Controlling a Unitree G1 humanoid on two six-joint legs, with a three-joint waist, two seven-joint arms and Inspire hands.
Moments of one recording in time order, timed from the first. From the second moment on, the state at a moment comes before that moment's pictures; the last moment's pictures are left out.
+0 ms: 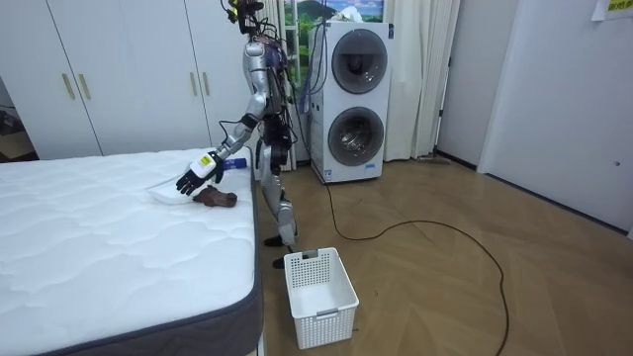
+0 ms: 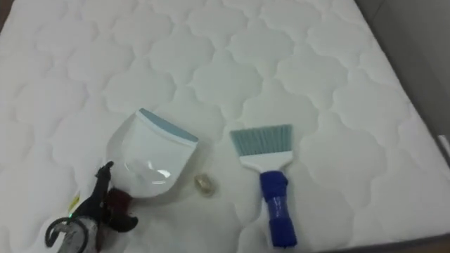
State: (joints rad) left arm -0.08 0.24 -0.12 0.82 0.44 -0.08 0.33; right arm -0.01 -0.27 0.13 1.28 -0.27 -0.05 -0.10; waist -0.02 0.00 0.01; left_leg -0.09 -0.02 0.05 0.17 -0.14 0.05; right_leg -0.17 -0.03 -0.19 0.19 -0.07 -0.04
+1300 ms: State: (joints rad) left arm -0.12 0.24 -0.12 0.94 0.42 -0.09 0.39; right arm -0.06 -0.27 0.19 1.31 -0.07 -0.05 -0.05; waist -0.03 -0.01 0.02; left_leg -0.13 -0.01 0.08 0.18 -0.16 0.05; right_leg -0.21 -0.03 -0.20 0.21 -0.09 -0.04
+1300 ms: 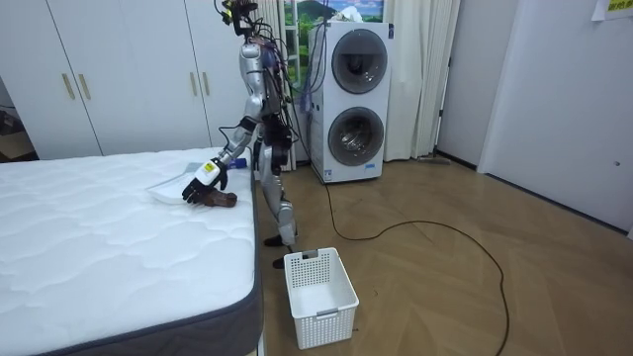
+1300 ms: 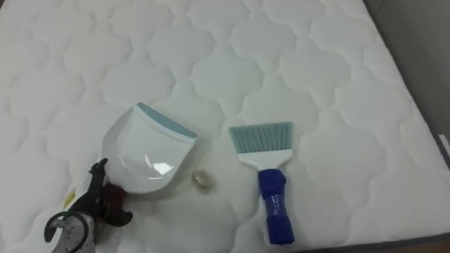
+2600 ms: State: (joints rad) left arm -0.08 0.24 -0.12 0.94 0.42 -0.09 0.49; right arm -0.06 -0.27 0.26 1.31 0.04 -0.02 -0.07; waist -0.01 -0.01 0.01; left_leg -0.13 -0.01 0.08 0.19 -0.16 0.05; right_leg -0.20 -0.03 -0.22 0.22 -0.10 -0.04
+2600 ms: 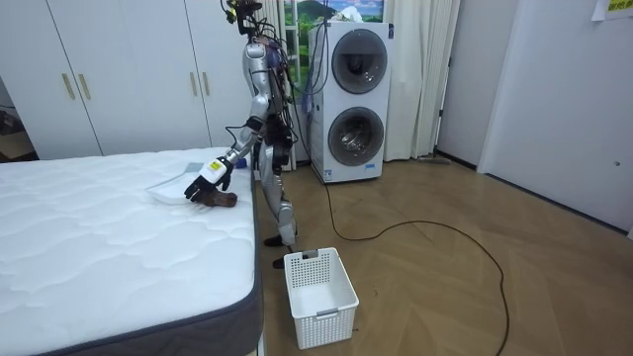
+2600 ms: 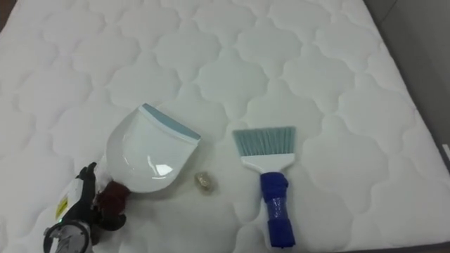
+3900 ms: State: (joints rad) left arm -0.25 0.23 -0.11 1.15 0.18 -0.03 0.37; right arm -0.08 -0.27 0.29 1.32 0.04 -0.02 -0.09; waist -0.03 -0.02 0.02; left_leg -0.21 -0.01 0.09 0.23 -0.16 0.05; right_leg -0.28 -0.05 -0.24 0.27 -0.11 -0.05
